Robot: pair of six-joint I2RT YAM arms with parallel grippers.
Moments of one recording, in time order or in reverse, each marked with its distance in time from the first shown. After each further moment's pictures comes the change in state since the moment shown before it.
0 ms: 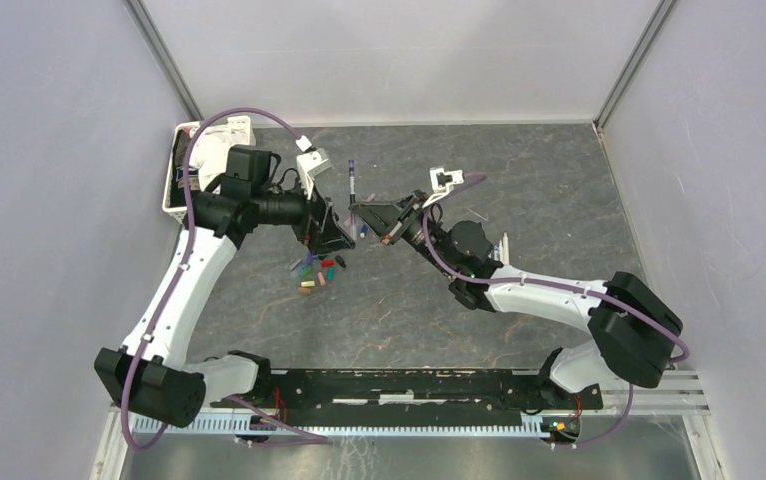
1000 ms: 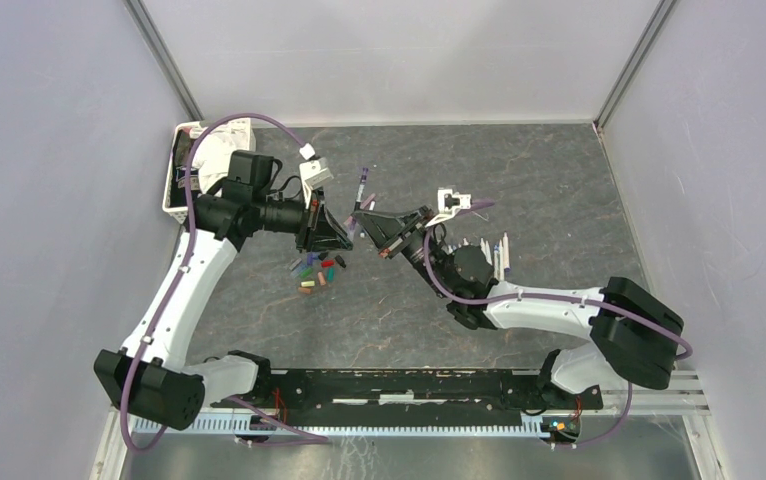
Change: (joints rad) left arm -0.002 -0.025 -0.015 -0.046 0.187 0.063; right arm 0.129 -0.027 -0.084 0.148 0.220 -0.086
